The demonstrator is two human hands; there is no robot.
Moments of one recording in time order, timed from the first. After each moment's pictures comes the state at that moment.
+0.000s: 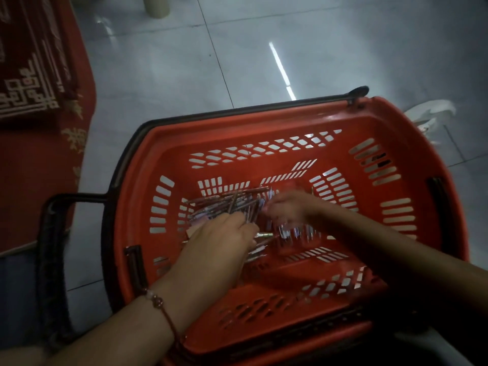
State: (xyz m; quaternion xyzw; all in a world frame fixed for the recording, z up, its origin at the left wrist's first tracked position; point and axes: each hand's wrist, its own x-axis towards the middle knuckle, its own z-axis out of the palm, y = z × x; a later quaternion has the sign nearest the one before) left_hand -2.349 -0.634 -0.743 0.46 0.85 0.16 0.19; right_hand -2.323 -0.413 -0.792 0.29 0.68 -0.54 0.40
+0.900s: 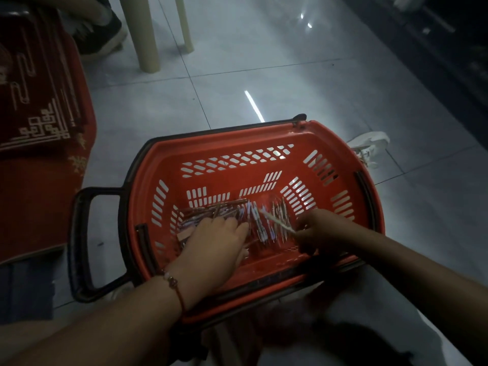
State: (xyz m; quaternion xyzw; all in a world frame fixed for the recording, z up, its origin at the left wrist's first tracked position) left_hand -2.308 -0.639 -0.701 0.53 0.83 0.02 0.14; right_hand -2.216 -0.414 -0.676 0.28 0.84 -0.31 0.35
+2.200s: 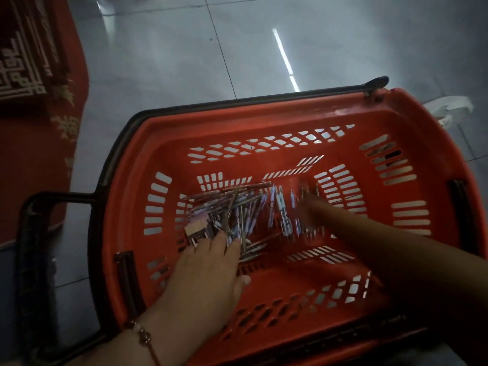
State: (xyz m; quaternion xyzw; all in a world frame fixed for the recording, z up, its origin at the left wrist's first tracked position) left_hand -2.333 -0.648 -0.733 0.37 0.85 -0.02 0.38; right_hand -2.316 -0.377 -0.881 0.42 0.75 -0.27 0.43
